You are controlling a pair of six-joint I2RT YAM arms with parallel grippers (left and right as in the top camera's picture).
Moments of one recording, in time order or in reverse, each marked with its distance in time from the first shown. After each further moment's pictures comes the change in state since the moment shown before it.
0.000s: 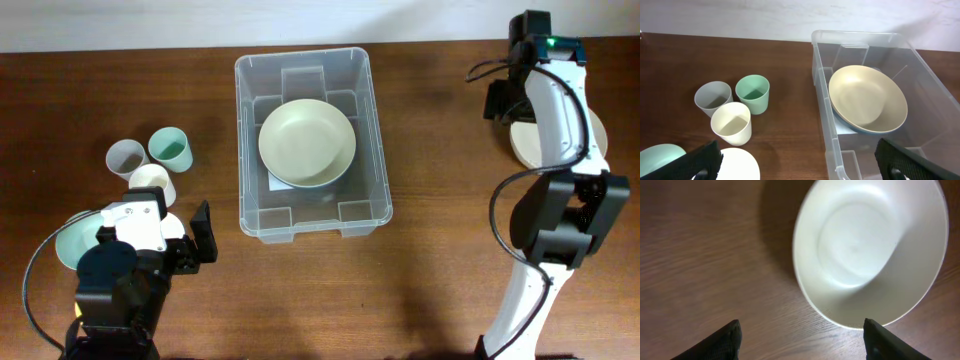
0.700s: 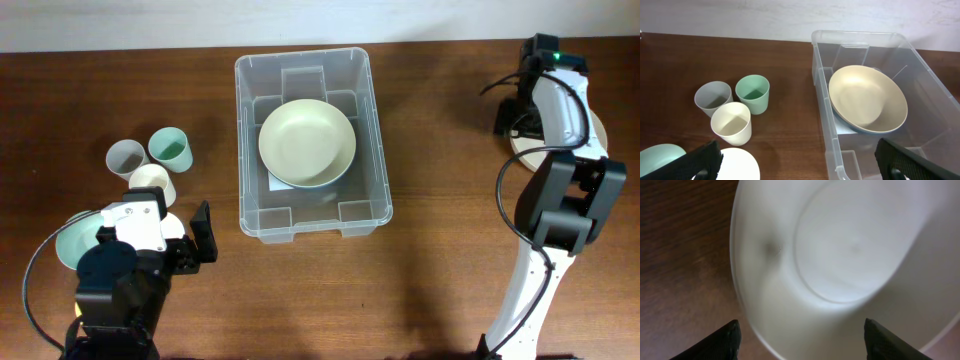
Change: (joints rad) left arm 0.000 0.000 0.000 0.000 0.000 0.000; right arm -0.076 0.151 0.000 0.052 0.007 0.003
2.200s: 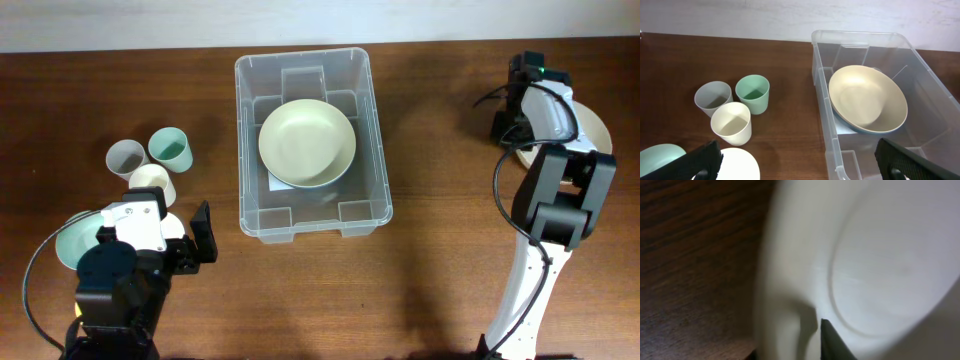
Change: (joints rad) left arm 0.000 0.000 0.000 0.000 0.000 0.000; right arm 0.000 0.047 -0.083 0.104 0.014 0.006
